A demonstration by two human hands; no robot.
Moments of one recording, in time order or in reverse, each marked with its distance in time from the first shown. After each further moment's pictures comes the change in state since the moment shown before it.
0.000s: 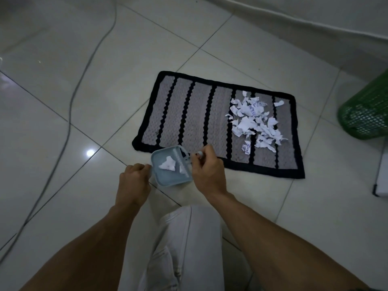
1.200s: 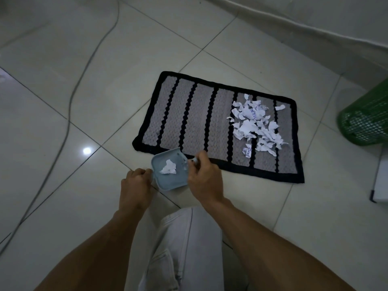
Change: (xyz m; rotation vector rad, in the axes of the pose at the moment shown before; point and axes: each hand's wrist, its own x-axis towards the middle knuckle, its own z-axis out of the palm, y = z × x) left_hand -0.008 0.016 -0.002 -0.031 -0.033 -0.048; right_hand -0.009 -0.003 0.011 -0.130 -0.005 -0.058
